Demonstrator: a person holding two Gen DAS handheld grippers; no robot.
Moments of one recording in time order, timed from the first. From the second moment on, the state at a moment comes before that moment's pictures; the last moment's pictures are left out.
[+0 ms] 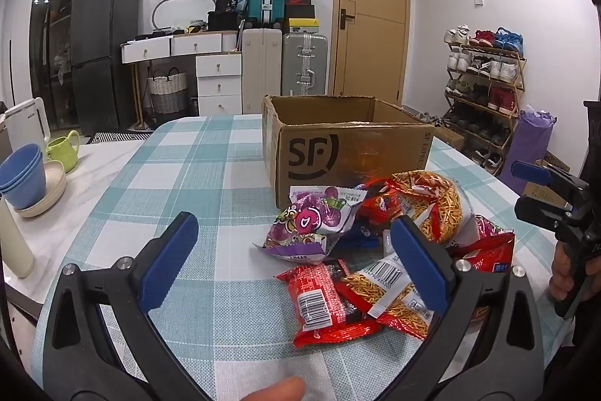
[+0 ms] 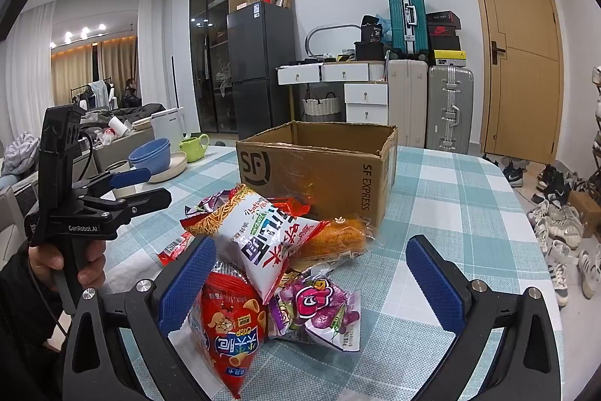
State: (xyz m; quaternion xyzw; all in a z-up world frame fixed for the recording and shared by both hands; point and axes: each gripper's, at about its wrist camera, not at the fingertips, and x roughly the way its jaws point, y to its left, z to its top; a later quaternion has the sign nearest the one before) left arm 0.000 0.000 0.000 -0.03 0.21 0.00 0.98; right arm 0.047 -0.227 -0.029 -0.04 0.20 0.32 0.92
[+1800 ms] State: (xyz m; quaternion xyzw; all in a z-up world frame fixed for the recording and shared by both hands) left arm 0.000 -0.001 0.000 -0.02 0.22 0.01 0.98; right arm 0.047 -0.227 -0.027 -0.04 0.20 0.32 0.92
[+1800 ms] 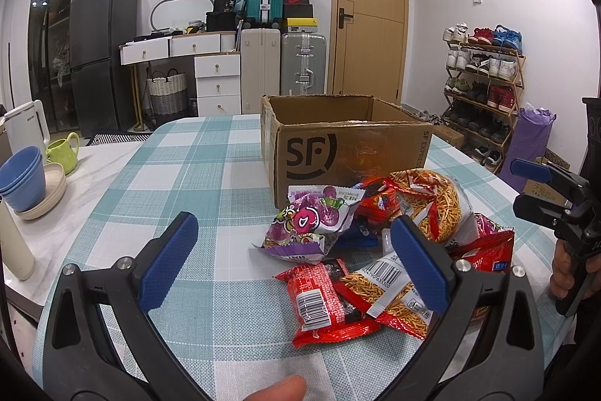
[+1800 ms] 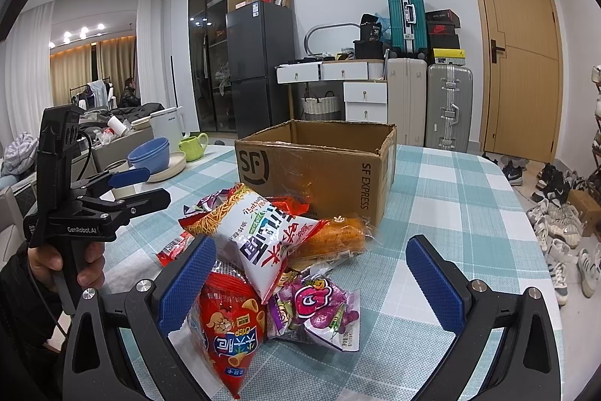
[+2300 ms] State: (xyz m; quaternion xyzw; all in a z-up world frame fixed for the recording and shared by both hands) left arm -0.001 -0.003 0.001 -0.02 0.22 0.01 0.98; right arm 0.050 -0.225 -0.031 -0.04 0.22 0.32 0.92
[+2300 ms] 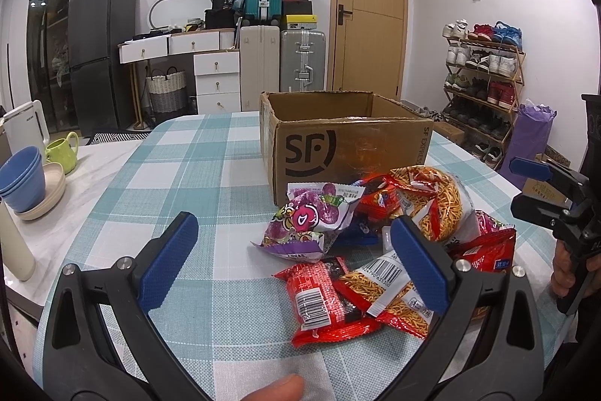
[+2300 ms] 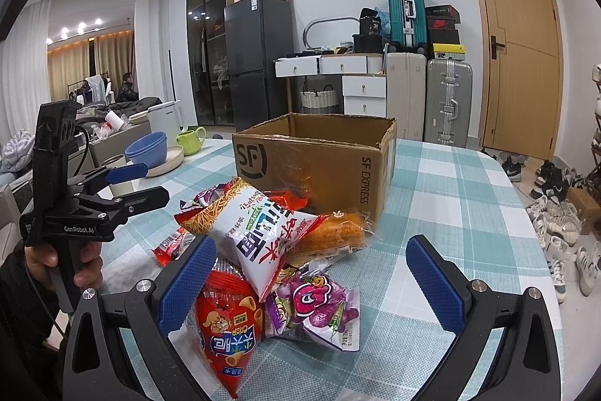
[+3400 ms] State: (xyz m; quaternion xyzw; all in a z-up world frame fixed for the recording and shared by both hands) left arm 0.022 0.006 -0.010 -0.04 0.26 0.02 0.97; right arm 0.057 -0.215 -0.032 -0.05 0.25 0.32 0.91
